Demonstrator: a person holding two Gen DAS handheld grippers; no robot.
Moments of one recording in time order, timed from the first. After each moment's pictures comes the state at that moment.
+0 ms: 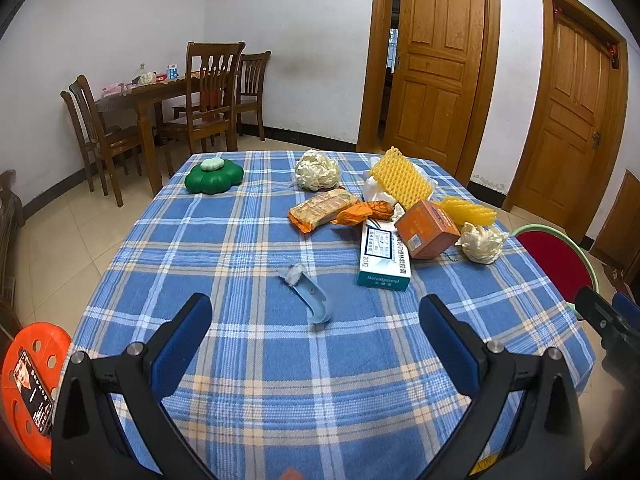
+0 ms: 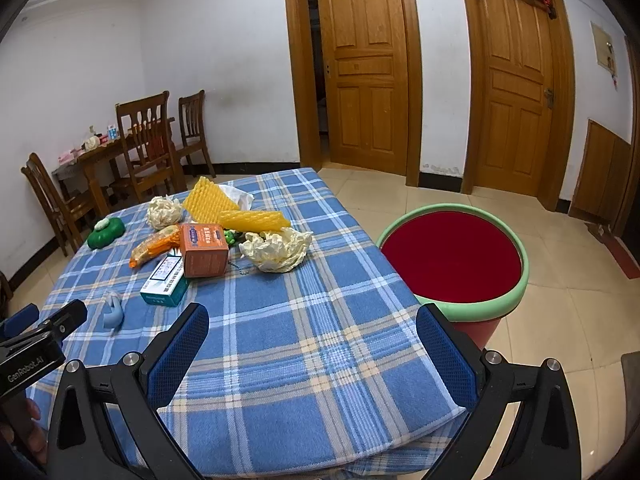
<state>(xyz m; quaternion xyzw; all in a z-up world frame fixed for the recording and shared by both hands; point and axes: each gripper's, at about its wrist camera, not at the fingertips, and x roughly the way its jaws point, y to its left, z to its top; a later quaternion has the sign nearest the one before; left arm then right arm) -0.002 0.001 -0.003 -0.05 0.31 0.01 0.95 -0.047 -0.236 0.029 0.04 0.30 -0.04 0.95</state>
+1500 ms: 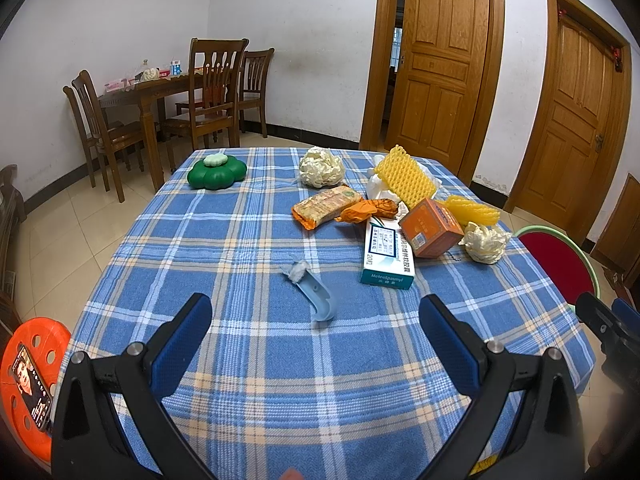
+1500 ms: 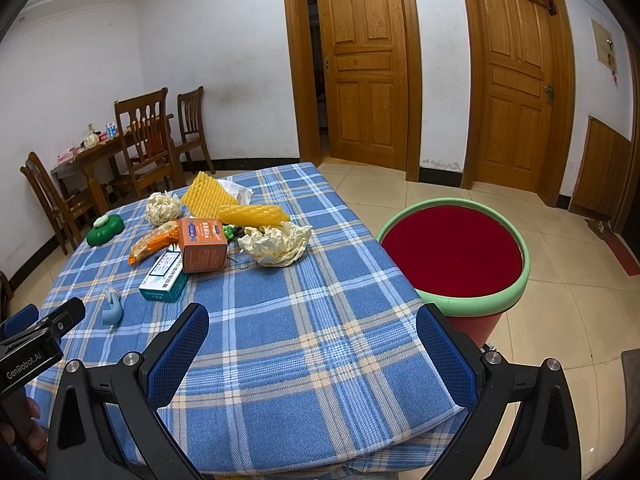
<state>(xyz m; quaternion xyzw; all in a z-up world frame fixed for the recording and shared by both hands) -0.003 0.005 -0.003 -0.05 0.31 0.01 0.95 -0.046 -0.238 0.029 0.05 0.31 -0.04 0.95</state>
